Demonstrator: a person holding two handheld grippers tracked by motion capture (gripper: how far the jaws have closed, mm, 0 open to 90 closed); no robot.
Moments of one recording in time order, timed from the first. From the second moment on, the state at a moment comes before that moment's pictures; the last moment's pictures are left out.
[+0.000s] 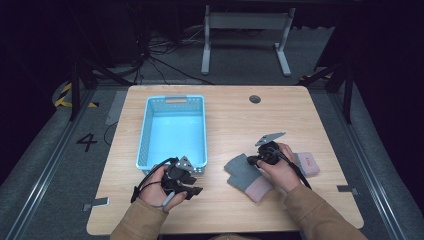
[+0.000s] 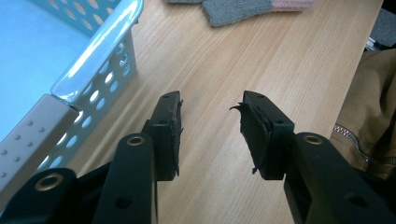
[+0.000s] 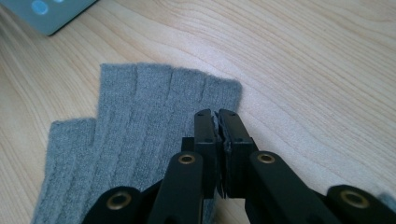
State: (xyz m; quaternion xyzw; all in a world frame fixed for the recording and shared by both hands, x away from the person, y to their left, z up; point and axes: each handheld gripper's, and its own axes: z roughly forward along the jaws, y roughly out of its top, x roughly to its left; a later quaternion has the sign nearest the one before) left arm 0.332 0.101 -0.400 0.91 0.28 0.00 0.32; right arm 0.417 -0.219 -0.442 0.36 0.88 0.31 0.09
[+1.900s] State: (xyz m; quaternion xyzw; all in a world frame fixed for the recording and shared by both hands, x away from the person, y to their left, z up) left arm 0.357 0.056 -0.394 0.92 0.21 -0.03 0.32; right arm 0.309 -0.223 -0.433 0.18 0.94 0.28 -0.01
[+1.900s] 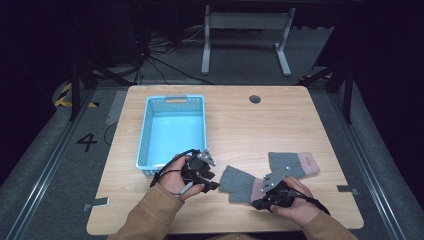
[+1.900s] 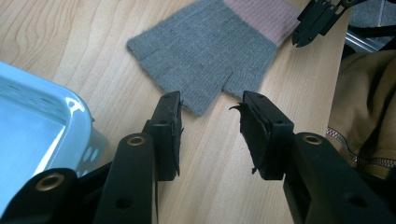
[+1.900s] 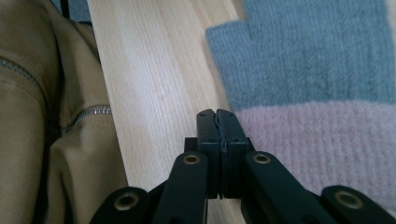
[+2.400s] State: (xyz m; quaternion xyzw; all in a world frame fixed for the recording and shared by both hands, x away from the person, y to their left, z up) left arm 0.355 0.061 -0.395 0.92 0.22 -0.03 0.32; right arm 0.322 -0.233 -0.435 0.22 0.93 0.28 0.02
